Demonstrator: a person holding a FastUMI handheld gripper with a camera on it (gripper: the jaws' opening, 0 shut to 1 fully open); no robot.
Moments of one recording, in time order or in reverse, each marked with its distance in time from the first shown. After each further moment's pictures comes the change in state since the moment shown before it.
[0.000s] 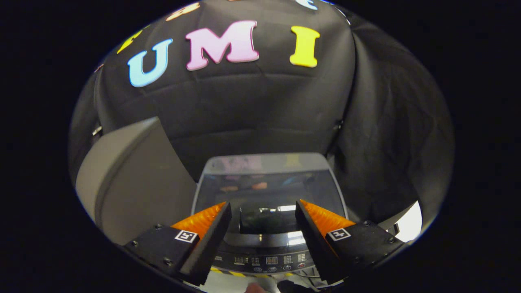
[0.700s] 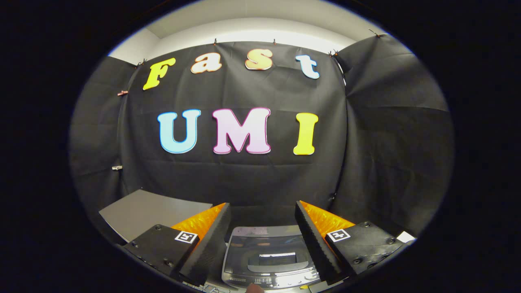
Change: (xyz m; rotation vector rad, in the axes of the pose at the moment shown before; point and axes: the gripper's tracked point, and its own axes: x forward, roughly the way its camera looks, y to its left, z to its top) arm -0.190 0.047 0.134 -0.030 -0.511 0.032
